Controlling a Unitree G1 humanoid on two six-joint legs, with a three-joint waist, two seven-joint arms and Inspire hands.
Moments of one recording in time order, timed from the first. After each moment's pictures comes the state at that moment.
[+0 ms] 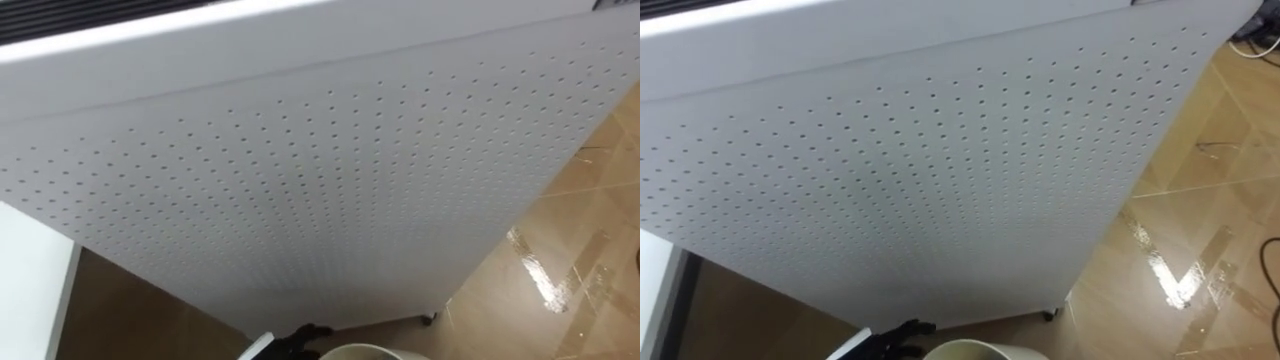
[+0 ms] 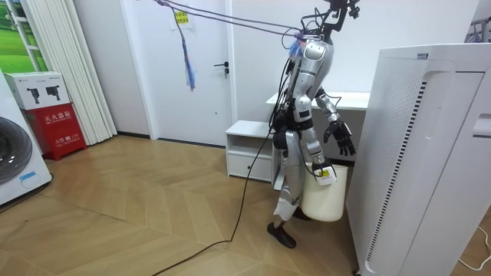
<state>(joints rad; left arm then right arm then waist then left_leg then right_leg) 0.02 0.28 -0.36 0.48 0.07 -0.14 -0.27 -0.10 -0.35 0.37 0.94 0.26 -0.09 0.14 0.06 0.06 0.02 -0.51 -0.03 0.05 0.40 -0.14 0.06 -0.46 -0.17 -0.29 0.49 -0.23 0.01</state>
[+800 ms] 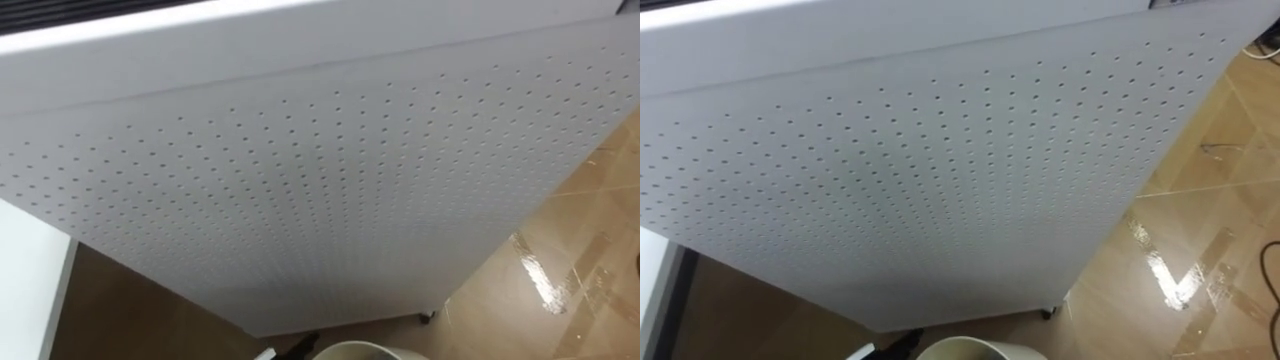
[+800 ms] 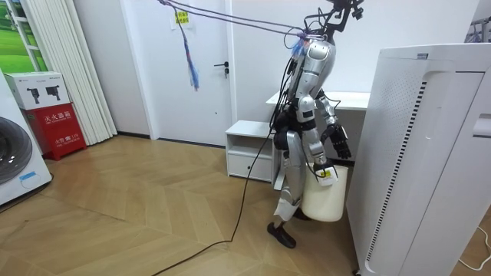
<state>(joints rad) 0.00 0.28 -0.39 0.57 0.08 -0.14 -0.27 -0.11 -0.34 0.39 0.96 0.27 -0.09 0.14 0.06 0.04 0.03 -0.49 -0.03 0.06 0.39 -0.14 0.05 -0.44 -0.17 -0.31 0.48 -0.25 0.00</state>
